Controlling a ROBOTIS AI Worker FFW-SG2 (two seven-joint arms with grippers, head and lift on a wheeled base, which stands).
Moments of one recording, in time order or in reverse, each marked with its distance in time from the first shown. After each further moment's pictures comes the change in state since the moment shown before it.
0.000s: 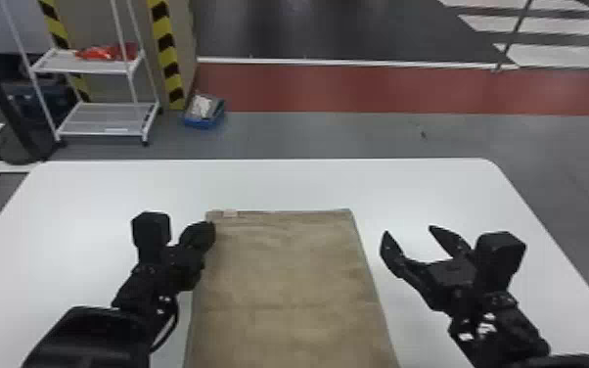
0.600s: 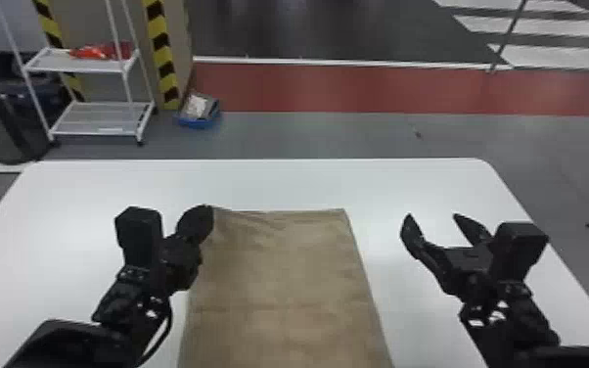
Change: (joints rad) left arm 0.176 0.009 -0.011 -0.380 -0.055 0.077 0.016; right arm -0.020 0.002 -0.057 0.000 -0.027 -0.033 -0.129
